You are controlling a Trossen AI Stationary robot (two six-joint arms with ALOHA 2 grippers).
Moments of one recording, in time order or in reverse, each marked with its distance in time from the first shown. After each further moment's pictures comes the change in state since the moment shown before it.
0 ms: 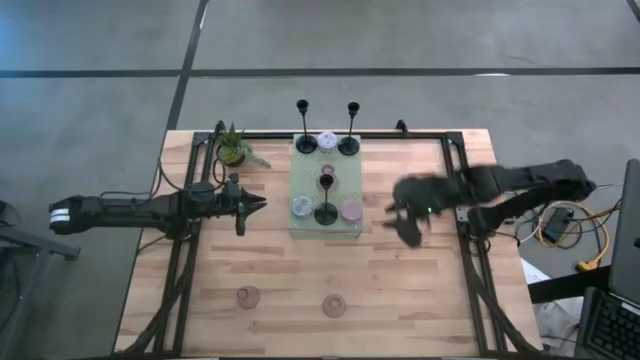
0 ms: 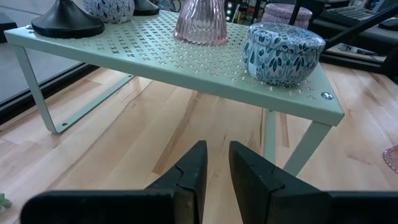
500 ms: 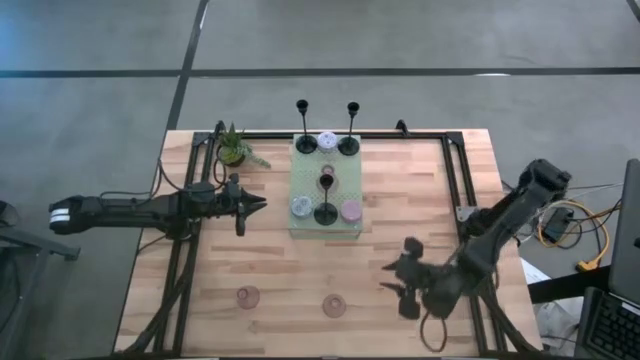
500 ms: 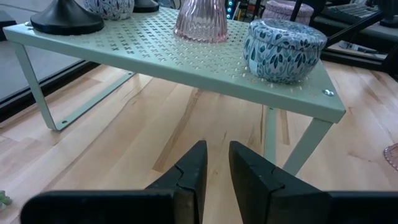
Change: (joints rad) left arm 0.000 0.000 0.000 -0.009 0.000 0.000; right arm 0.646 0.259 -0.163 0.282 0.617 0.272
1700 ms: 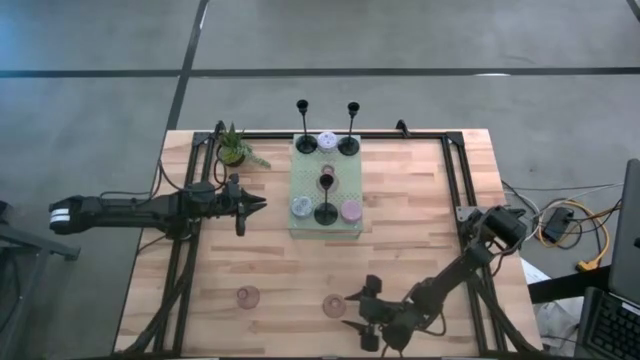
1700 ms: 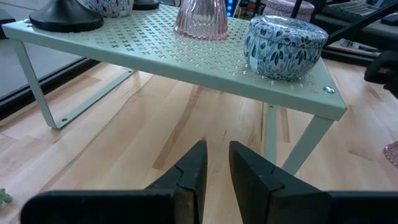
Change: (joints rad) left arm 0.000 0.000 0.000 -0.007 0.000 0.000; right arm -0.007 0.585 0.032 0.764 0.059 -0.143
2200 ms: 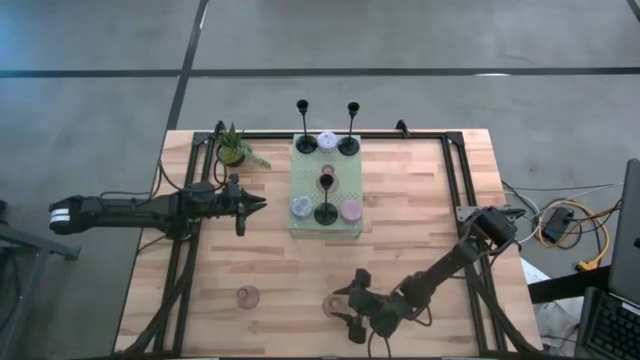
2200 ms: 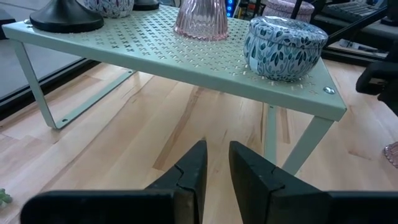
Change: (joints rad) left arm 0.000 0.000 0.000 0.000 0.000 0.000; right arm -0.085 0.048 0.000 0.156 -0.036 -0.051
